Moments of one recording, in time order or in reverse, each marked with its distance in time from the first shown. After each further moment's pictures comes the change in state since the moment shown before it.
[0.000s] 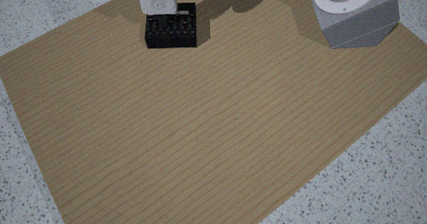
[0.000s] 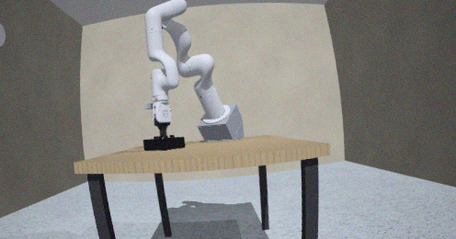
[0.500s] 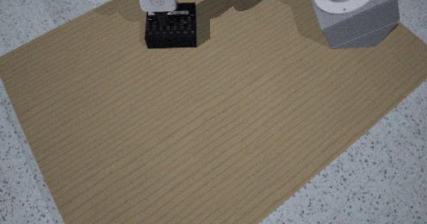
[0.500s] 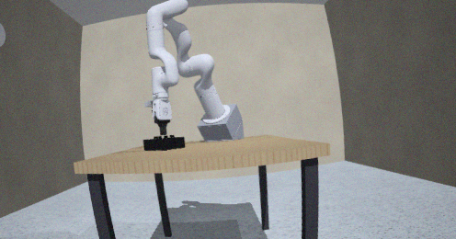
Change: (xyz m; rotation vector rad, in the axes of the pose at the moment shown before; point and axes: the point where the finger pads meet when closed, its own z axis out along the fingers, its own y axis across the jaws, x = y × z) arm -0.002 0.000 -0.012 0.000 0.000 0.000
